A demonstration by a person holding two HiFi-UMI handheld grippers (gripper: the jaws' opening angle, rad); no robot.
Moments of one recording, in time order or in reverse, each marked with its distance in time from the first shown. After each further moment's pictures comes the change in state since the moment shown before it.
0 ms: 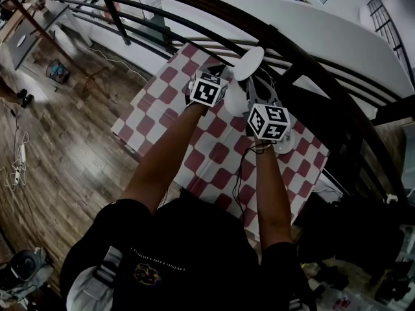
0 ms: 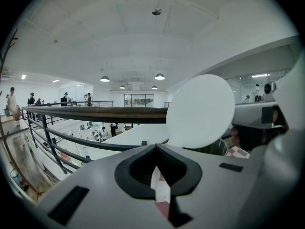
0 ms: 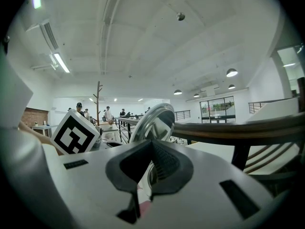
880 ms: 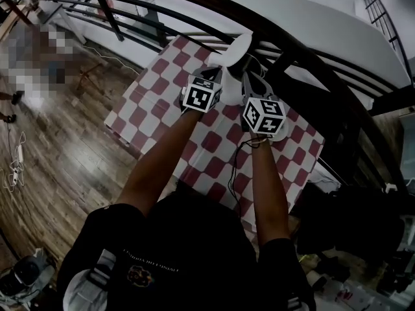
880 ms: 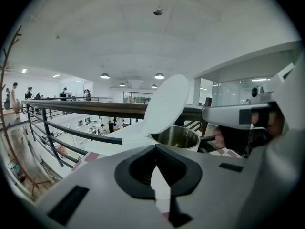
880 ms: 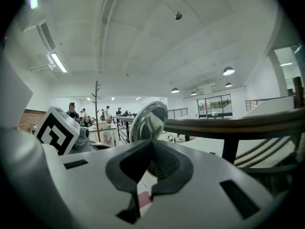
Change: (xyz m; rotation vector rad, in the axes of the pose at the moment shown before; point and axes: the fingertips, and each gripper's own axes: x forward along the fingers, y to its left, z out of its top) left arm -0.028 -0.051 -0.021 -0.040 0.017 -0.026; right arm -0.033 -0.012 -0.013 0.023 0.026 -0.026
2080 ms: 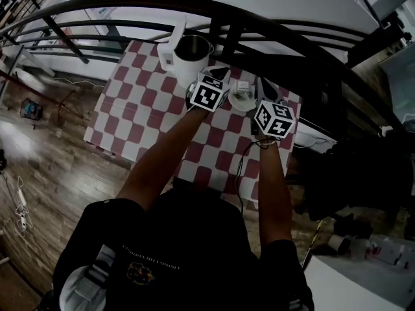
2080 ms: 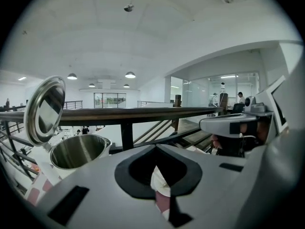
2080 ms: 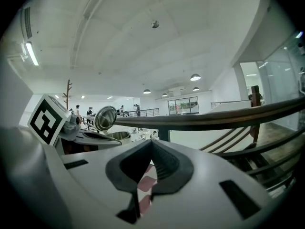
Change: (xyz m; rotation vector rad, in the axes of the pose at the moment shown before) left arm 0.026 -0.209 0.007 0.174 0.013 -0.298; right arm -0.188 -0.136 -0.037 0.077 0.004 -0.359
